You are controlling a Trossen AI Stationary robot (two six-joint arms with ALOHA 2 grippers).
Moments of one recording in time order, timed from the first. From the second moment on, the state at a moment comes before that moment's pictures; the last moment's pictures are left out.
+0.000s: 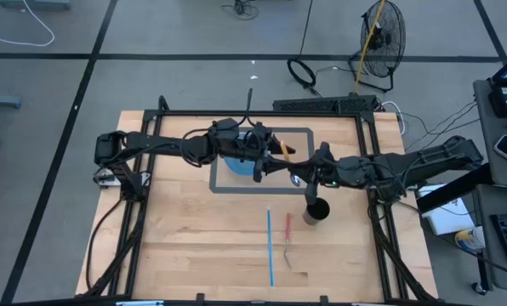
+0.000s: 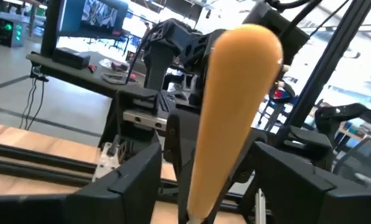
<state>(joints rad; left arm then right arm) 0.14 1.72 1.28 0.53 0.35 -0.38 0.22 1.08 0.96 -0.22 0.49 0.38</state>
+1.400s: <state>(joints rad) 0.14 1.72 1.28 0.52 0.34 -0.33 0.22 1.08 0.96 -0.22 0.49 0.41</state>
